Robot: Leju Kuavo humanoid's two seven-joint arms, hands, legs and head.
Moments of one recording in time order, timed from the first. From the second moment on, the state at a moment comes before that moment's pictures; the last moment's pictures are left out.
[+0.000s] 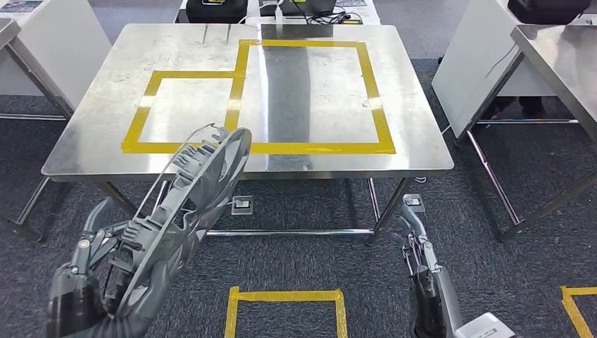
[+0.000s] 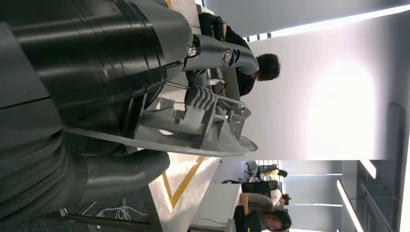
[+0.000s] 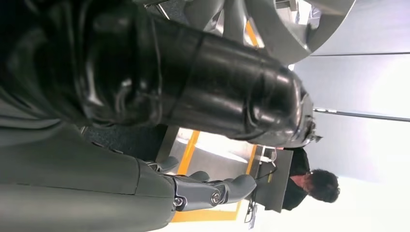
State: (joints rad) left arm 0.09 0.28 -0.83 -2.33 -0.45 0.66 0.02; right arm 0.11 -0.33 0.78 -2.42 0.29 -0.64 0.03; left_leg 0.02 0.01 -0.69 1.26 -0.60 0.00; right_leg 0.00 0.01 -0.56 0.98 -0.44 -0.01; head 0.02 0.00
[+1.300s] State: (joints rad) left arm 0.09 0.29 -0.83 -2.34 -0.50 0.66 0.04; right arm 0.11 -0.34 0.78 -2.41 0.31 -0.66 0.05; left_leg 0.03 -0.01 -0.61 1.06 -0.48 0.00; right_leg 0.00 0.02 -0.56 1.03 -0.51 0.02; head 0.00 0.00
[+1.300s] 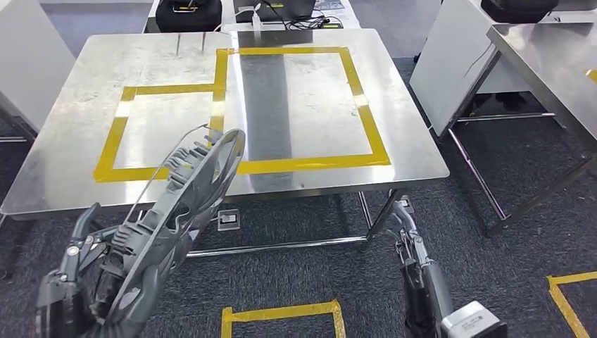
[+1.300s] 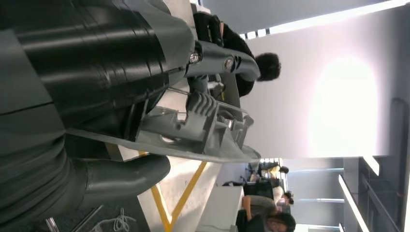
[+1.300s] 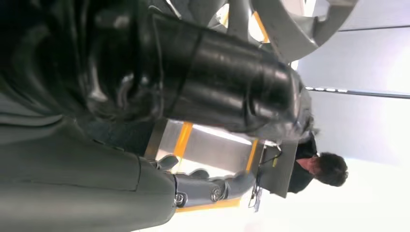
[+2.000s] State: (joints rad) left arm 0.09 0.29 -0.84 -2.34 -0.50 0.66 0.04; right arm 0.10 -0.34 0.78 -2.41 0.31 -0.65 0.05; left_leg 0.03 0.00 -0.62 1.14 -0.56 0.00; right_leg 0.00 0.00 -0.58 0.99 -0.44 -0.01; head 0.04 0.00
